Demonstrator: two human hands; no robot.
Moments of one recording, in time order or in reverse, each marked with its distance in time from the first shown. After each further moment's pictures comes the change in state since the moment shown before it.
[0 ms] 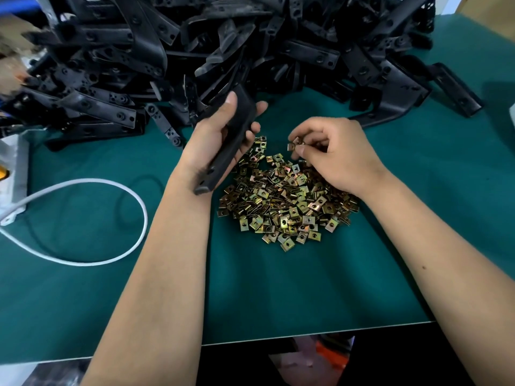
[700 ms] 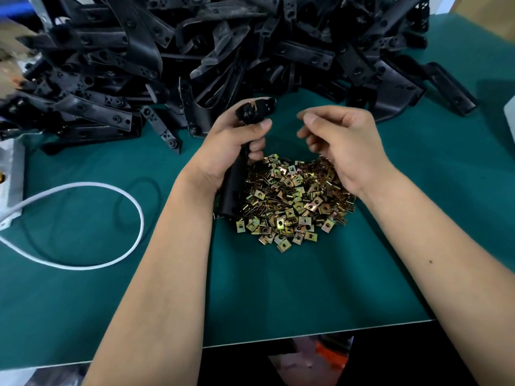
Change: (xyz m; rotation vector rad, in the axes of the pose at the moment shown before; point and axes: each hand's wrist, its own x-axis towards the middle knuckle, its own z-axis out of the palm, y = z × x) left_hand -0.001 -0.008 0.017 0.279 -0.135 0.035; right_hand 0.005 0.001 -0.003 0.735 0.179 0.264
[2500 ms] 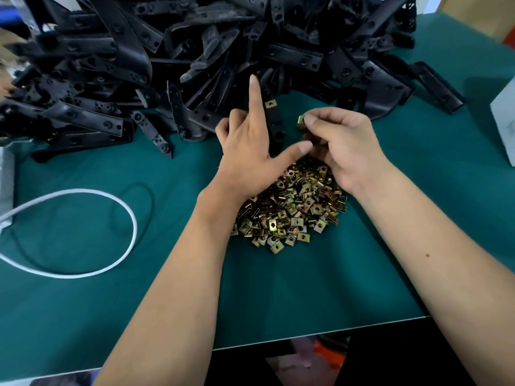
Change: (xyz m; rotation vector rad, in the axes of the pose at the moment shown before) left_hand 0.006 -0.027 0.031 1.340 0.247 0.417; right_hand 0.002 -0.001 -0.005 0.115 0.143 0.160
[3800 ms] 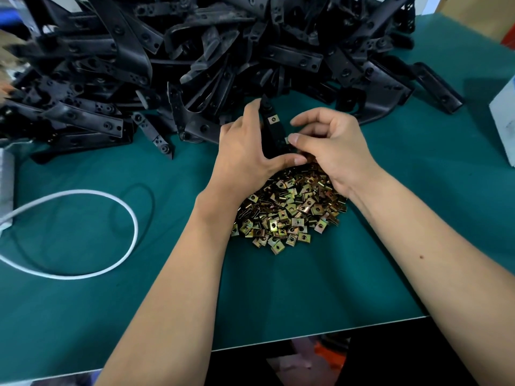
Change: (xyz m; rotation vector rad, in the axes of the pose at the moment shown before) left_hand 0.002 -0.003 -0.009 -0.158 -0.059 -0.044; right_hand -0.001 0.010 0.005 -0.258 -0.073 -0.168
